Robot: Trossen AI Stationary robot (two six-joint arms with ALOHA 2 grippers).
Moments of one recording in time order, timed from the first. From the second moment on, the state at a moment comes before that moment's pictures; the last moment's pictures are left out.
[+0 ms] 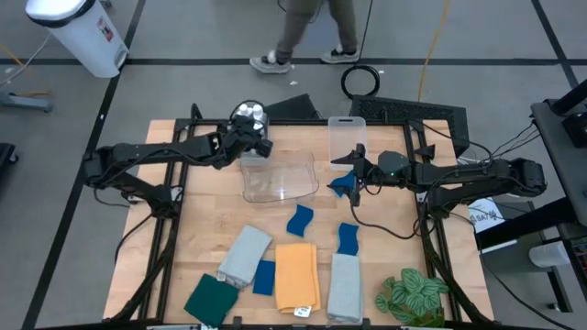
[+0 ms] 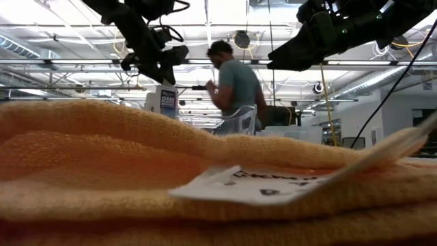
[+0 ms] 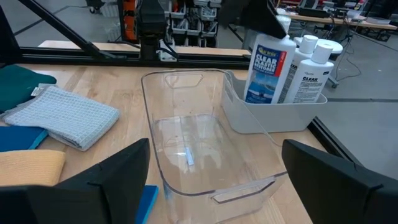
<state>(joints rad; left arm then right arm) 0.31 1.37 0.98 -0.29 -0.68 -0.43 -0.15 1.06 0.53 0.30 0.03 -0.09</state>
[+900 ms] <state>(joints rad) 0.33 1.44 0.98 -0.29 -0.69 -0.45 -0.15 1.06 0.53 0.30 0.03 -0.09</state>
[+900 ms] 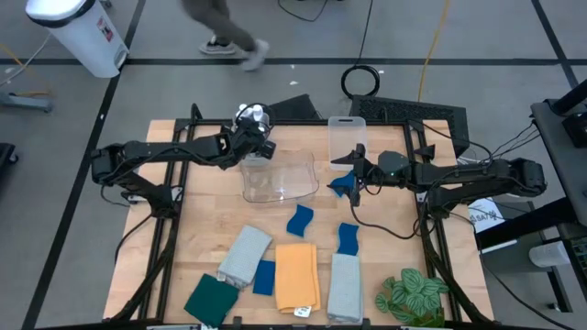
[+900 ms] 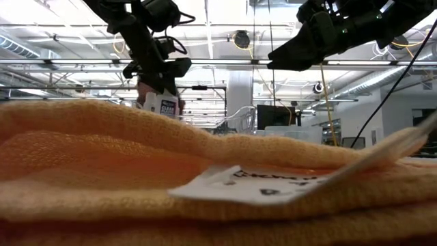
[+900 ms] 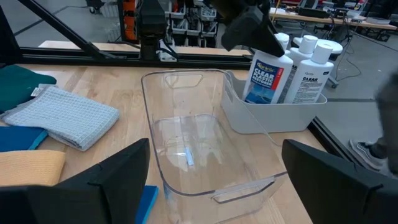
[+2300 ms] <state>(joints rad) 0.31 1.24 0.92 -0.25 -0.65 -0.32 -0.15 1.06 0.53 0.29 0.03 -0.11</state>
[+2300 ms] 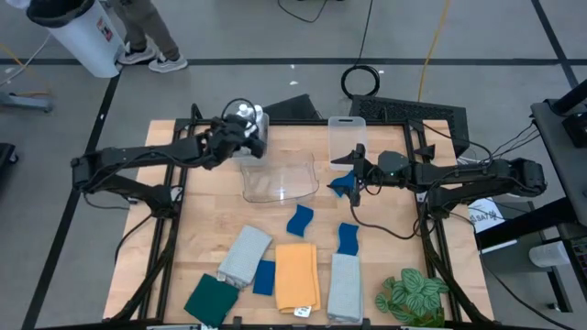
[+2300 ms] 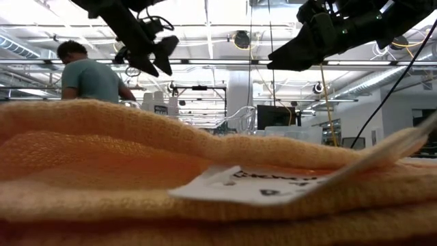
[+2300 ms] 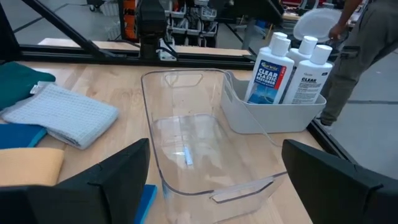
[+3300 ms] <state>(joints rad) 0.14 1.00 0.59 -0.10 -0.57 -0.40 -0.11 1.30 0.52 -0.12 0.09 -0.07</state>
